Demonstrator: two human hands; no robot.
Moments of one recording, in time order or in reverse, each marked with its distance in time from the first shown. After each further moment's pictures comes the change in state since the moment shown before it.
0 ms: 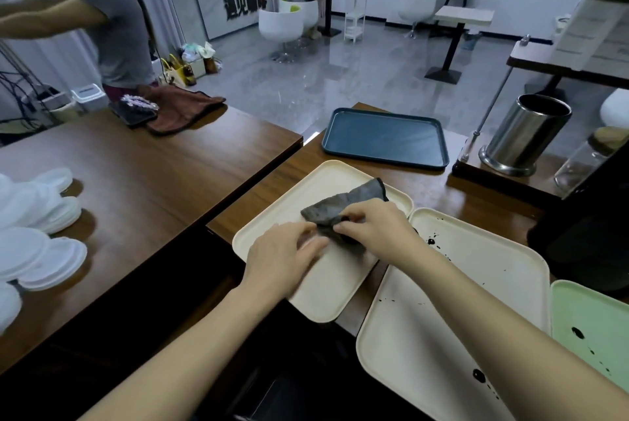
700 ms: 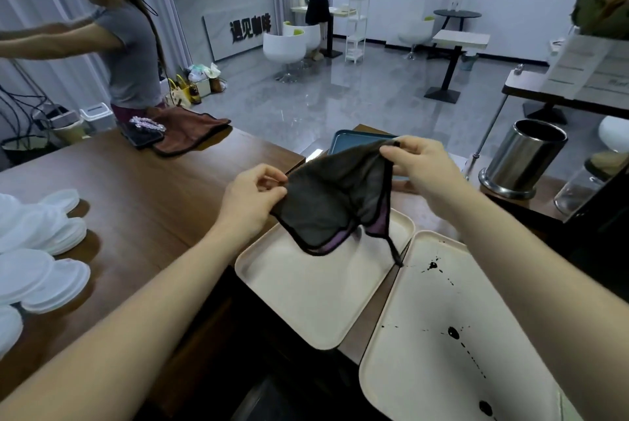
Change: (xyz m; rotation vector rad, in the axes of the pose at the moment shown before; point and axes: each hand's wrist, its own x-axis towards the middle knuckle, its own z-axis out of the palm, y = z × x) left_hand 0.073 0.008 -0.088 -0.425 0.190 -0.064; right_hand 0.035 -0.024 -0.102 0.863 0.224 0.063
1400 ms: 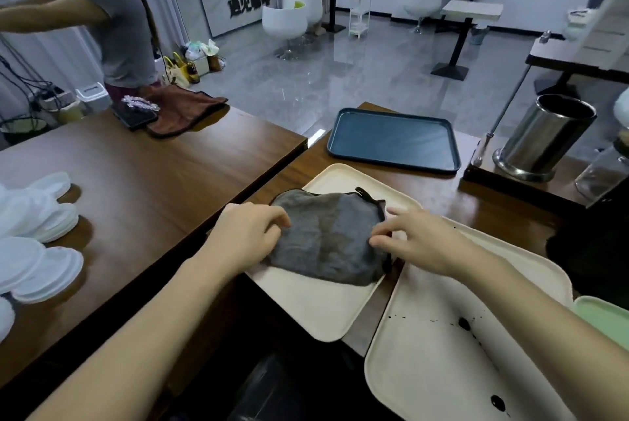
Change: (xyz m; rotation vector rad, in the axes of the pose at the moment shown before) left_hand -0.026 -0.051 0.004 0.736 -0.320 0.222; right_hand -0.035 0.094 -0.014 -1.098 -0.430 -0.122
